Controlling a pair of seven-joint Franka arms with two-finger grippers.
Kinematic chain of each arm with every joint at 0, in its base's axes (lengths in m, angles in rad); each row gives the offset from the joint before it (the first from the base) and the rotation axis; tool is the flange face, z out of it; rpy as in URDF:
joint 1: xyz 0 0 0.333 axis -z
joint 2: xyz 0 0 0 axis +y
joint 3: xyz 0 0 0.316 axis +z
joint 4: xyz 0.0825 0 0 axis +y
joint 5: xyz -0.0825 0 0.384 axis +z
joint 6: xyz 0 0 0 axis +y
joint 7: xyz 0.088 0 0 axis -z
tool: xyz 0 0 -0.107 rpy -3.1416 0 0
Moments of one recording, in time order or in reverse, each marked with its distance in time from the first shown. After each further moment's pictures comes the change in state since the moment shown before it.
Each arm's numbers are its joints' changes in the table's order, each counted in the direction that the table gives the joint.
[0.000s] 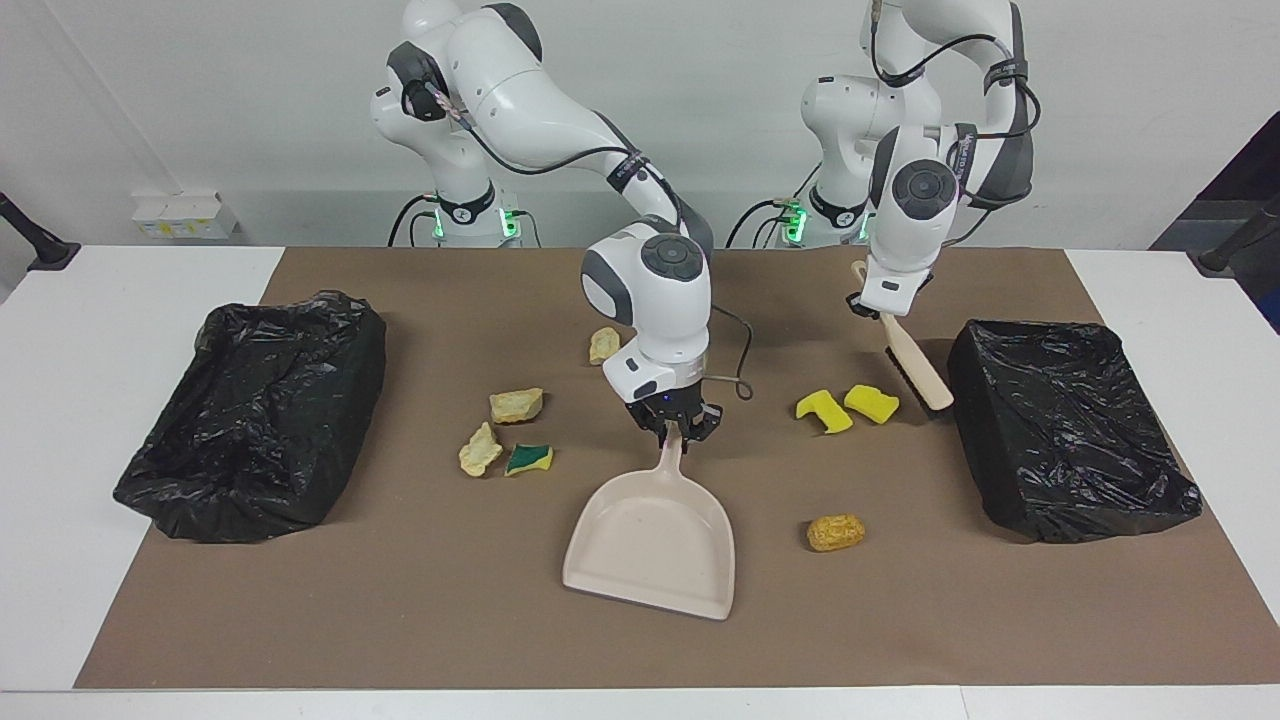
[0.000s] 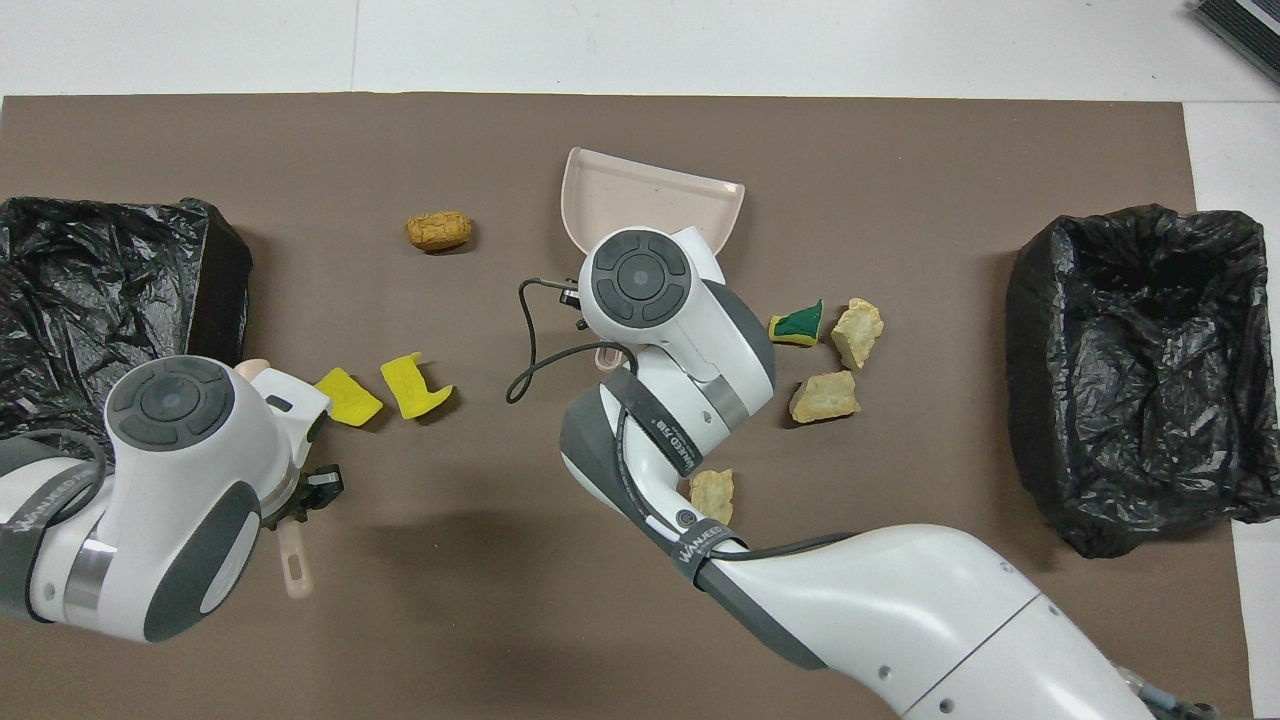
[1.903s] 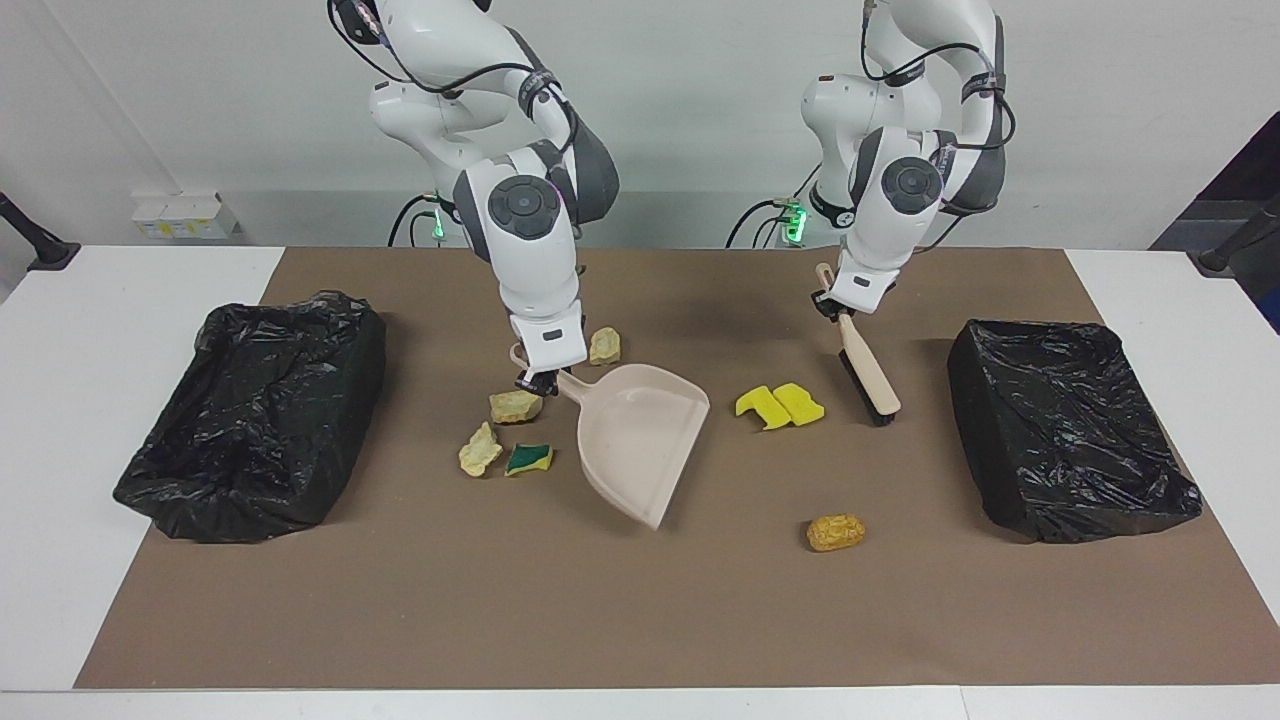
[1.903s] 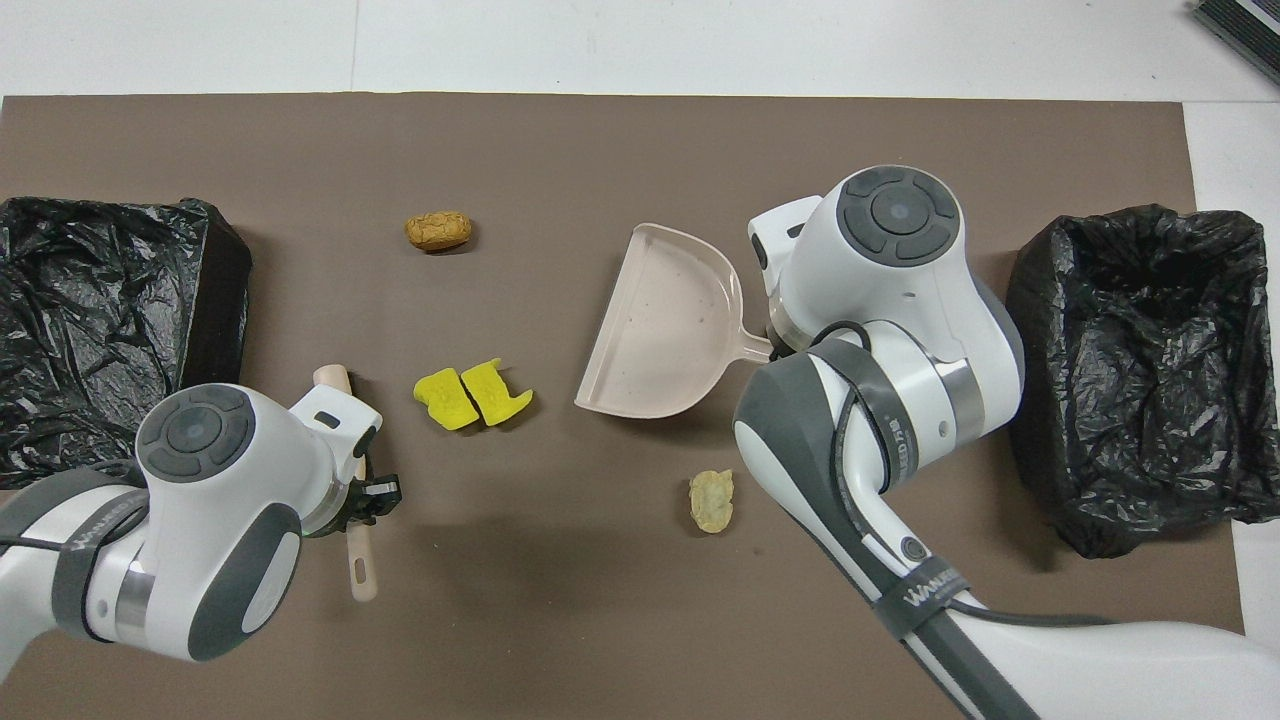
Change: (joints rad) left arm 0.055 0.001 -0.010 0.059 -0.172 -0.152 0.070; right arm 0.207 -0.352 0.004 0.296 0.138 0.297 -1.746
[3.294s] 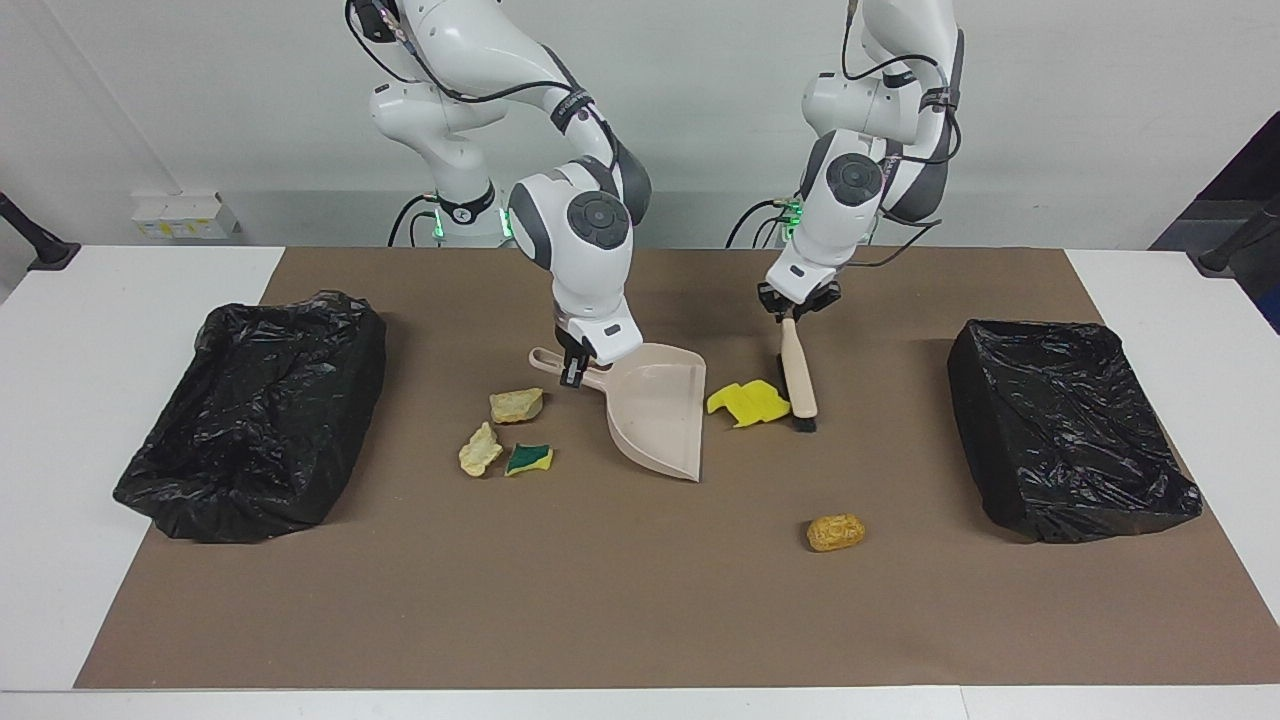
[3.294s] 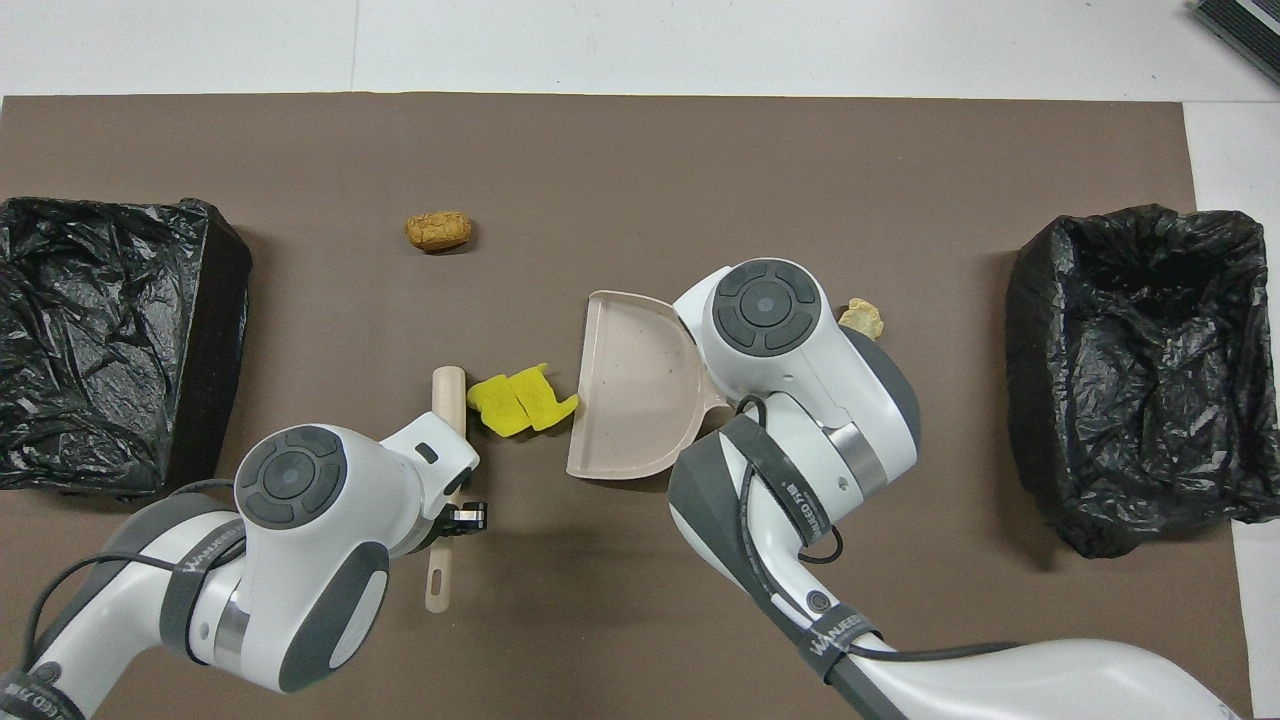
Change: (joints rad) left arm 0.146 0.017 -0.020 0.018 -0.152 -0.128 0.185; right arm -0.095 0.015 0.000 0.089 -0.112 -0.059 -0.032
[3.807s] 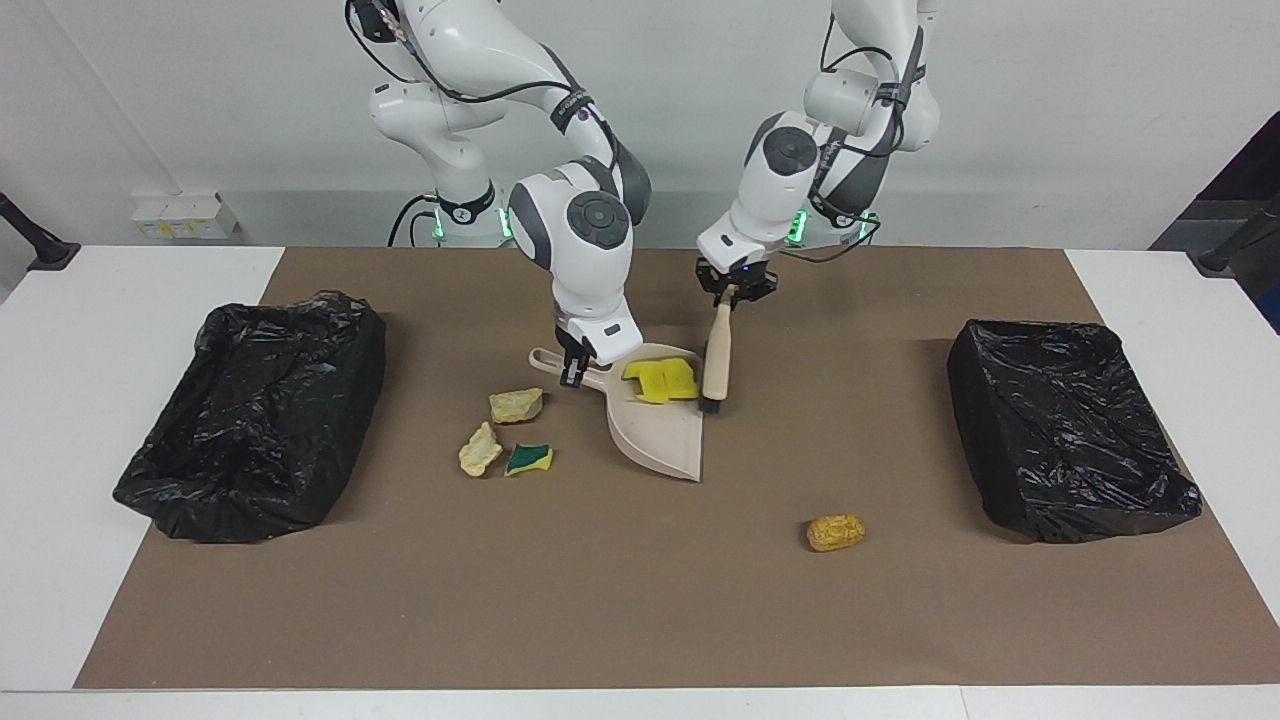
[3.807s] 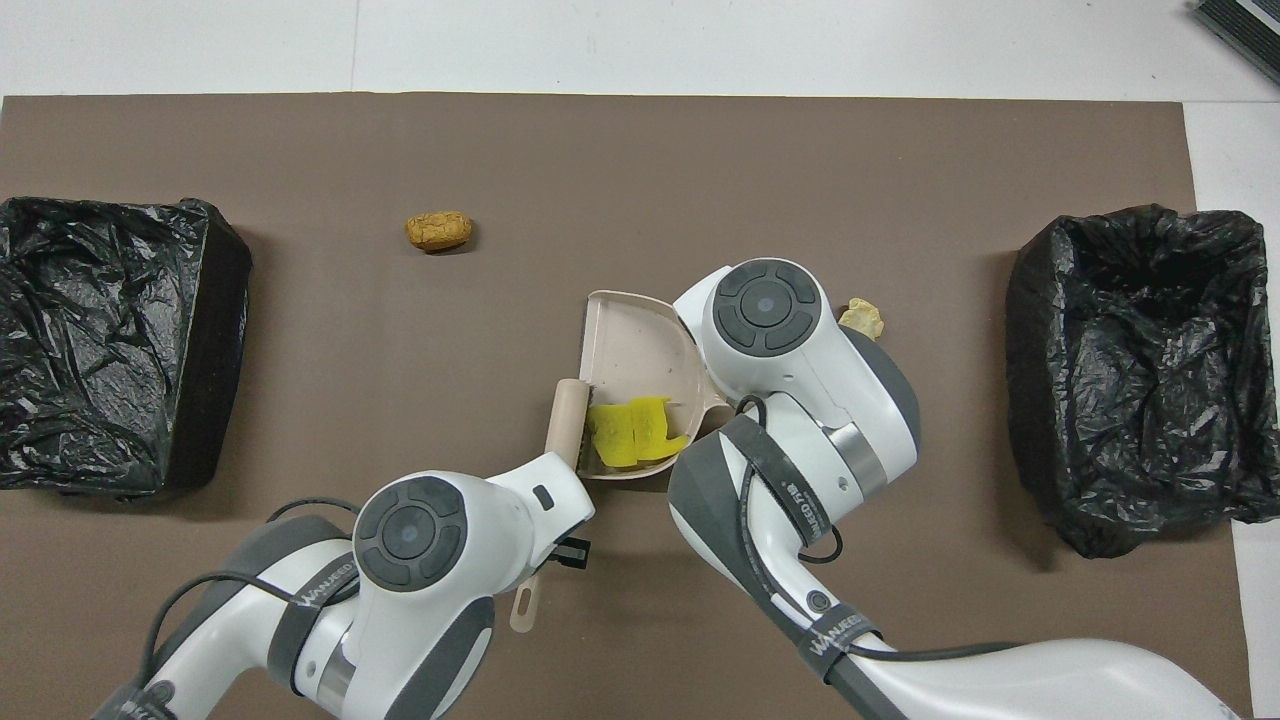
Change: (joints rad) left arm 0.208 0.041 -0.007 -0.097 -0.066 -0.056 0.063; right arm 0.000 0.000 0.000 0.000 0.000 -0.003 0.000
